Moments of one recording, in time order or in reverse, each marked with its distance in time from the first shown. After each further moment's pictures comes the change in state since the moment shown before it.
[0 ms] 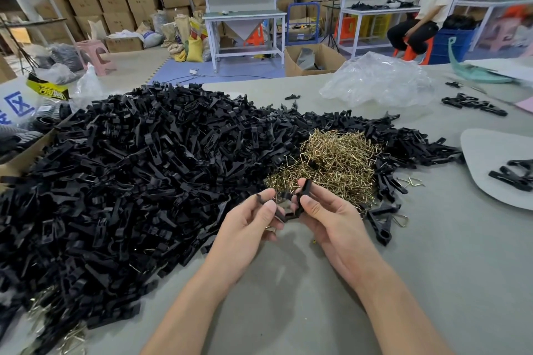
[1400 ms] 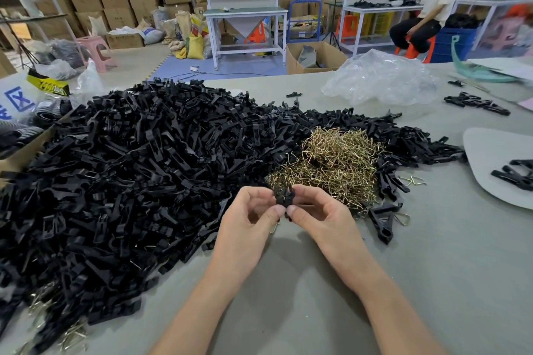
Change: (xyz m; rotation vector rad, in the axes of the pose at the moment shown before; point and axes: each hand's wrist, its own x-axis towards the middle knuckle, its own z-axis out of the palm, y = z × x) left_hand -0.004 -0.003 0.002 0.282 0.219 0.172; right_hand -0.010 0.003 0.000 -0.625 -0.022 -0.170
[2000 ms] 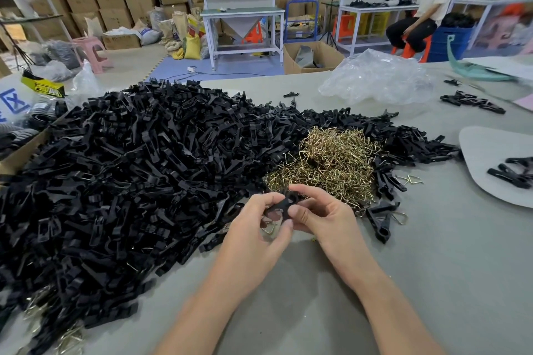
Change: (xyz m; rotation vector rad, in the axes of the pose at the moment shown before) left_hand -0.009 -0.002 0.005 0.295 -0.107 0.199; right_hand 0.001 -0.003 -0.001 0.201 -0.009 0.047
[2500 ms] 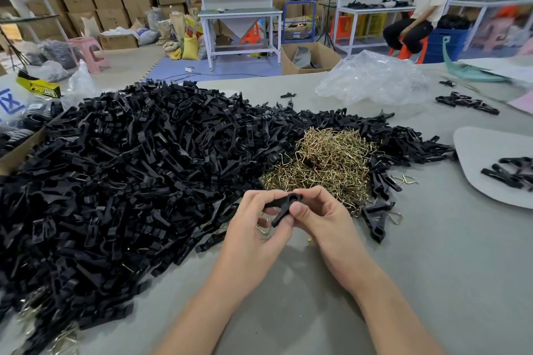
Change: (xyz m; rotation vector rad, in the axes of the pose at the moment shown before) left_hand 0.000 0.011 0.003 -0.095 0.040 0.085; right_hand -0.005 -0.002 0.000 0.175 -0.036 0.003
